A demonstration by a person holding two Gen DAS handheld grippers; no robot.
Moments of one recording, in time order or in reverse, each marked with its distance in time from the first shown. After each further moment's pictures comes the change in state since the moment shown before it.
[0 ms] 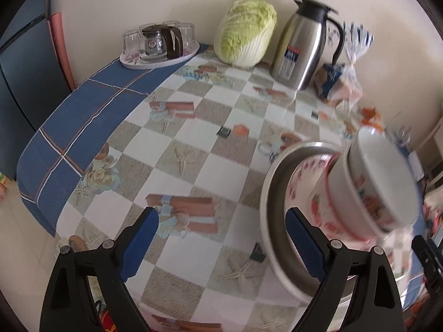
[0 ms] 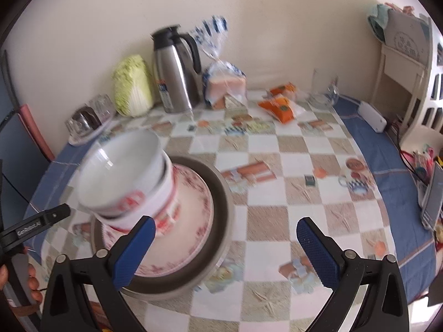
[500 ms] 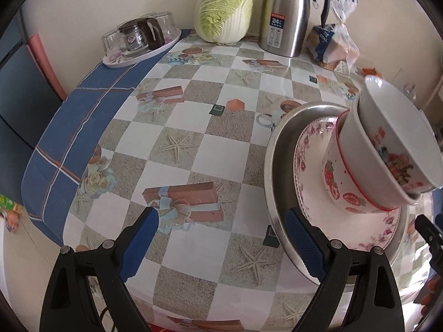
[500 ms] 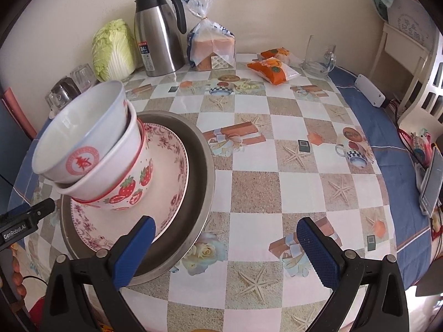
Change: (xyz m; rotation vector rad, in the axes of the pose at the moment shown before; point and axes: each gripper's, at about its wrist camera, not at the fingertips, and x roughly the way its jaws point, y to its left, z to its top) left arm 0.023 -0.016 -0.009 0.154 0.078 0.048; right arm 0.036 -0.007 -0.017 -0.017 0.152 -0.063
